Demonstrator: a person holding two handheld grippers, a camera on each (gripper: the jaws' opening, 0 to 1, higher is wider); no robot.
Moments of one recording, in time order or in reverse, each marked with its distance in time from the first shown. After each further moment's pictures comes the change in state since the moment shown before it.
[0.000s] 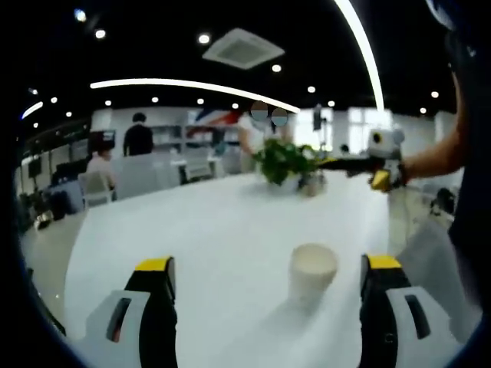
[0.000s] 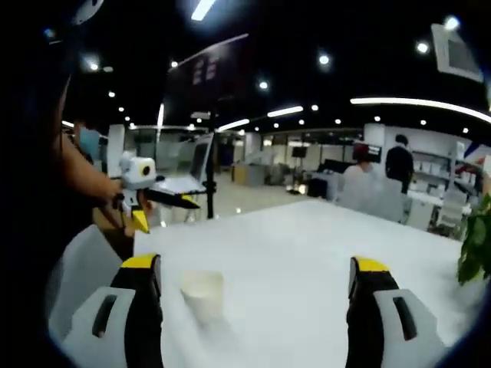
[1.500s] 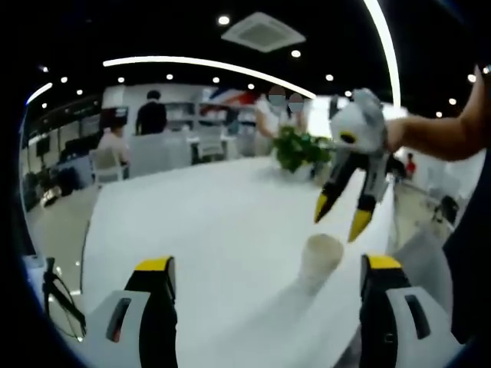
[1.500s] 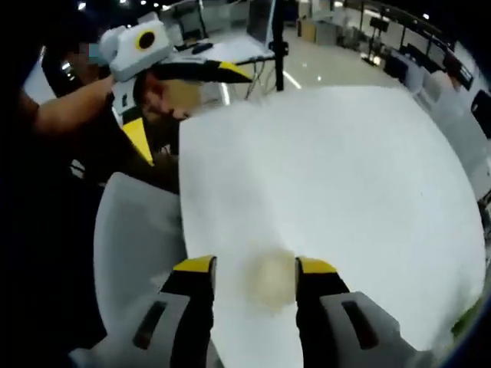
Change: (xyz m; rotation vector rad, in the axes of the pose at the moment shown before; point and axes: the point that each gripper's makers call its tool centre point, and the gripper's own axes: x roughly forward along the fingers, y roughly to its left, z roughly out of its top) left arm -0.057 0.037 0.019 -0.094 0.097 0.067; right arm 0.093 0.081 -0.017 -0.045 0.822 0.333
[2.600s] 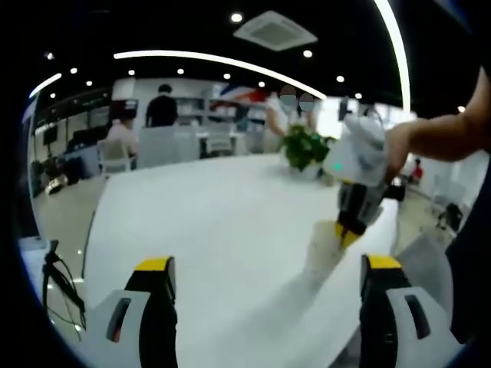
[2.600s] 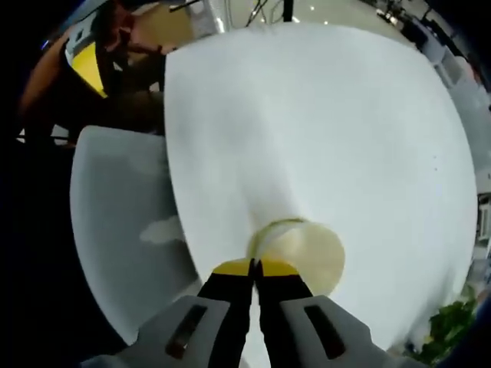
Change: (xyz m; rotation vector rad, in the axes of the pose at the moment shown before) left arm -0.010 0.009 -0.014 -0.046 0.013 0.039; right arm 0.049 0.016 -0.054 -0.034 0.486 -0.004
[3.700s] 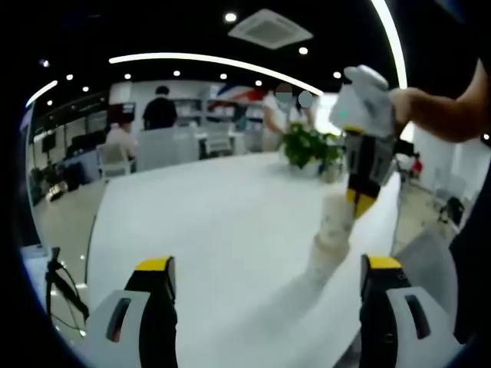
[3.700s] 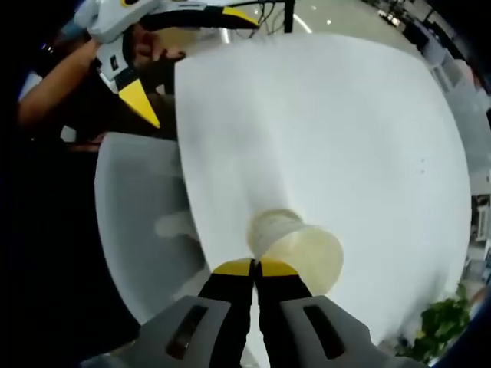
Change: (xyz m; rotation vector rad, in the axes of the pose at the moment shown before) left arm 0.004 0.002 0.002 0.028 0.003 0.005; right arm -0.054 -0.001 0.000 0.001 0.010 0.008
